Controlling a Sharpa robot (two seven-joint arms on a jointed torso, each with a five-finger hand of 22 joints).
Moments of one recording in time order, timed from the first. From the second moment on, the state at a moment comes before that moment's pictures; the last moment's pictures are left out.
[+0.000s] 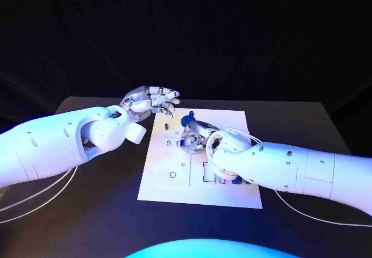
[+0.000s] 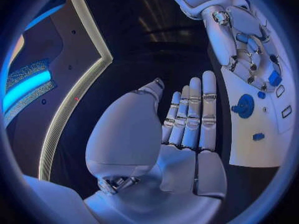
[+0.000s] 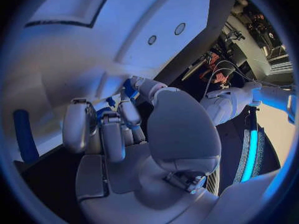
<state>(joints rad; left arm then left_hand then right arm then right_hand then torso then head) 1.19 -0.93 0.02 1.51 -0.10 -0.06 0.30 1.46 -0.14 0.29 0.28 0.06 0.76 0.20 0.32 0.38 0.99 0.15 0.28 0.16 1.02 0.09 0.51 0.69 0.18 0.99 0.18 0.83 0.38 1.23 -0.36 -0.23 1.34 -1.24 -0.43 -0.38 1.28 -0.17 0.58 0.05 0.17 0.92 0.15 0.23 0.49 1.27 0.06 1.28 1.14 1.47 -0.01 1.52 1.31 0.08 1.40 0.09 1.29 1.31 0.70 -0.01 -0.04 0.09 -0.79</state>
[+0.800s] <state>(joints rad) 1.19 -0.93 0.02 1.50 -0.10 -0.05 0.30 1.46 -0.14 0.29 0.28 0.06 0.76 0.20 0.32 0.38 0.99 0.15 0.28 0.16 1.02 0.09 0.51 0.69 0.18 0.99 0.18 0.83 0.39 1.23 -0.36 -0.23 1.34 -1.24 -0.42 -0.36 1.24 -0.21 0.54 0.06 0.11 0.85 0.17 0.19 0.47 1.24 0.08 1.25 1.10 1.47 0.00 1.52 1.31 0.08 1.38 0.11 1.27 1.30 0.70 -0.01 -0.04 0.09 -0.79</state>
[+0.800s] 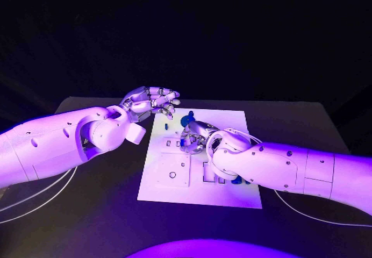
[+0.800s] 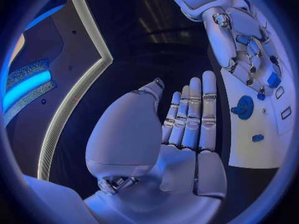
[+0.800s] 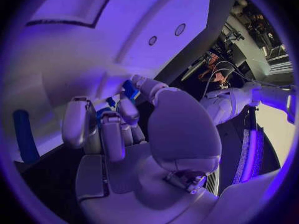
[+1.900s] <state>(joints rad) 1.20 -0.93 0.02 1.47 -0.53 -0.02 -0.06 1.23 -0.04 0.19 0.29 0.06 0.83 0.13 0.59 0.54 1.11 0.05 1.20 0.91 1.47 0.00 1.54 1.31 0.10 1.35 0.10 1.42 1.16 1.34 -0.67 -0.21 1.60 -0.98 -0.48 -0.16 1.47 -0.10 0.07 0.28 0.06 0.78 0.18 0.18 0.43 1.20 0.10 1.23 1.07 1.47 0.01 1.51 1.31 0.08 1.37 0.13 1.21 1.28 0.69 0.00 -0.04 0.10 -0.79</state>
